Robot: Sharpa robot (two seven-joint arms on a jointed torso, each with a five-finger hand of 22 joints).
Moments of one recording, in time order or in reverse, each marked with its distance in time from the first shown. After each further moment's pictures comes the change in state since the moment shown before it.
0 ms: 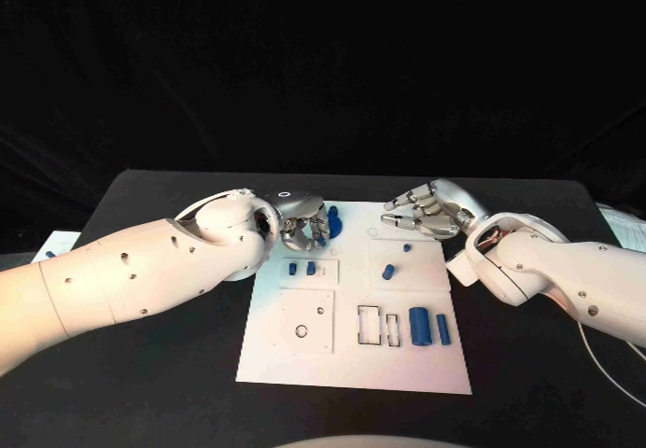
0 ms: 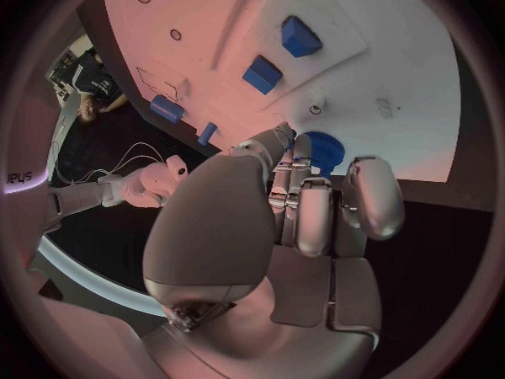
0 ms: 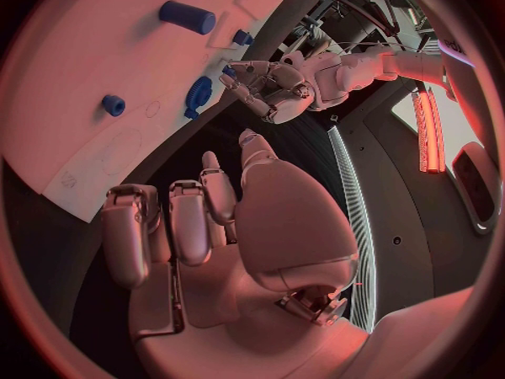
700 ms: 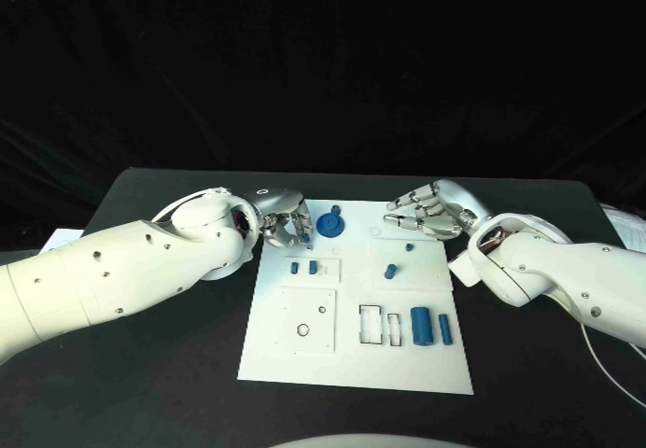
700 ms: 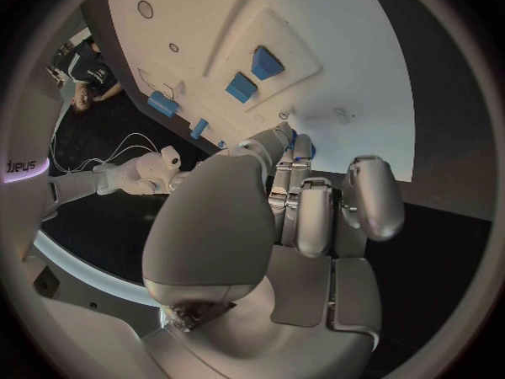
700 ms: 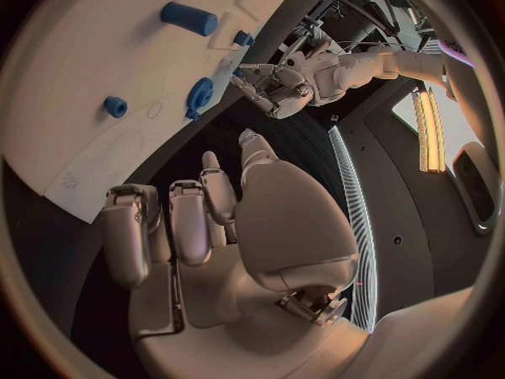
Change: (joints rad) left arm -0.007 -0.075 0.004 0.013 0.055 -0.020 0.008; left_hand -0.005 -0.005 0.008 -0.002 0.000 0.003 0.004 -0.002 -0.001 0.004 0.003 -0.005 0.002 0.000 0.000 0.004 0.000 0.001 0.000 0.000 0.006 0.000; right arm -0.002 0.001 0.000 -0.002 0.001 0.001 0.000; right_hand 0.000 0.000 0.000 0.000 0.000 0.000 0.000 0.000 0.000 0.000 0.000 0.000 0.000 0.000 0.000 0.000 0.000 0.000 0.000 0.000 0.000 0.000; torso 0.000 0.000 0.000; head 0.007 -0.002
